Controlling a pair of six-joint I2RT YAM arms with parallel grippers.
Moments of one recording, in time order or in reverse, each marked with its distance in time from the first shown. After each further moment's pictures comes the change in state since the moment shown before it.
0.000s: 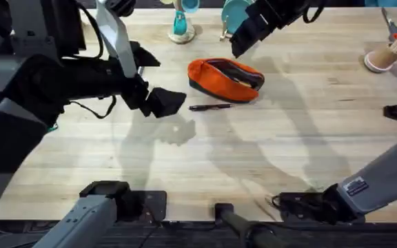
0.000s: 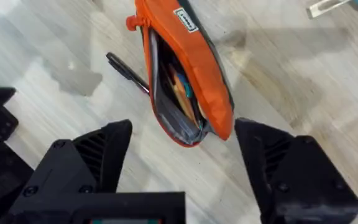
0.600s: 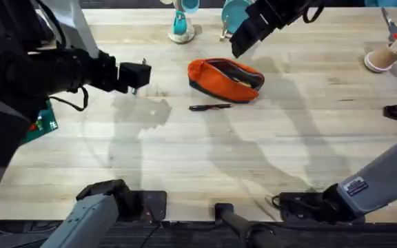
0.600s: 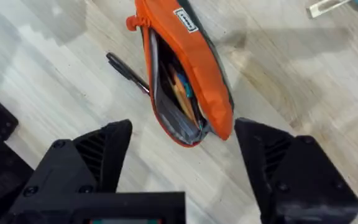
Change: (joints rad) left arm 0.208 0.000 0.000 0.118 -0.250 -0.259; right arm 0.000 0.000 0.000 0.000 0.000 0.000
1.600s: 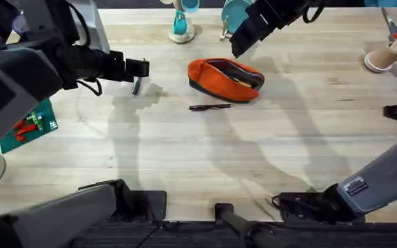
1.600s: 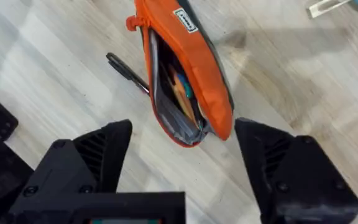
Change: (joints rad) left arm -0.001 0.354 0.000 0.238 -0.149 -0.126; right arm 0.000 0.000 0.000 0.001 0.000 0.000
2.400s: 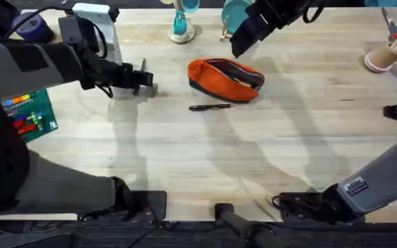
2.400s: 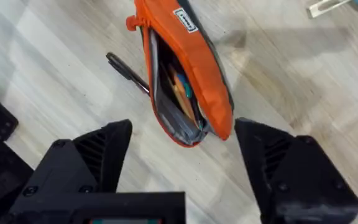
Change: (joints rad) left arm 0.000 0.285 0.014 0.112 -0.018 0.016; right arm 0.000 0.000 0.000 0.000 0.000 0.000
